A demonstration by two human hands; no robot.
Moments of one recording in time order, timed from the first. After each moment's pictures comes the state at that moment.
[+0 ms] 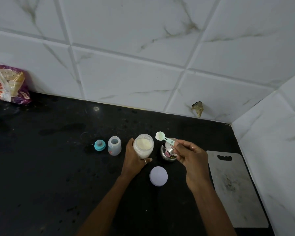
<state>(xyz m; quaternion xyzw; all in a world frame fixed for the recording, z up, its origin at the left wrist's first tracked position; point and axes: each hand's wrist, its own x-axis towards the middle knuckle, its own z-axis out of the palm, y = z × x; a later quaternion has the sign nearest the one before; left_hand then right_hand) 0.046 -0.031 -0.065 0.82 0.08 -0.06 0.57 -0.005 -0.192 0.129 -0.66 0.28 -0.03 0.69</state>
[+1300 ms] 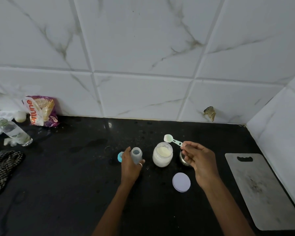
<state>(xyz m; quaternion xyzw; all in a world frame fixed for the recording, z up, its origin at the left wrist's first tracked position) 0.044 0.064 -0.035 0.82 0.14 -0.03 0.55 -0.001 -0.153 0.131 -0.60 0.30 -0.01 0.74</state>
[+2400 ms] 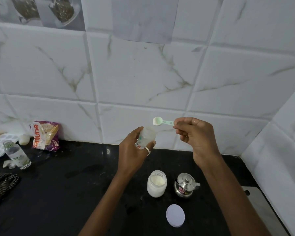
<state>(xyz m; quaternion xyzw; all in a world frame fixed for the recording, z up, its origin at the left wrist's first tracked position) 0.068 0.041 0.174 0.80 -0.05 0.22 0.56 0.048 -0.141 0.285 -0.69 0.11 -0.11 0.71</state>
